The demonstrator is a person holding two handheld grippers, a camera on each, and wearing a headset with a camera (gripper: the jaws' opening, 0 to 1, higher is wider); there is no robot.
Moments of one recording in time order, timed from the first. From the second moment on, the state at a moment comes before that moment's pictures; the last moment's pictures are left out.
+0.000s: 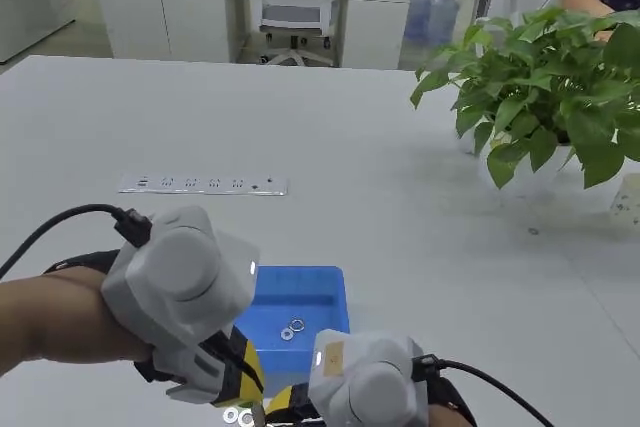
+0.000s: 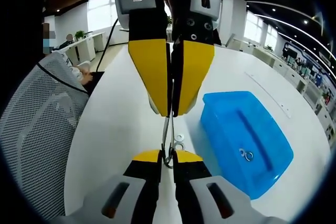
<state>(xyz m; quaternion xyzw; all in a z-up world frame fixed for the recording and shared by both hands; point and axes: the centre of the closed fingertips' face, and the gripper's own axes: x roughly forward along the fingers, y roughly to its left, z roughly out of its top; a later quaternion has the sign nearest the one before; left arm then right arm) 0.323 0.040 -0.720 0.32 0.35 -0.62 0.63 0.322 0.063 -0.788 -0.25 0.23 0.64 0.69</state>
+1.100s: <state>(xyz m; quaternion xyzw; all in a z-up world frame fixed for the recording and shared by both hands) 0.327 0.043 -0.695 0.33 0.35 -0.61 0.63 0.327 0.066 -0.763 -0.25 0.23 0.63 0.70</state>
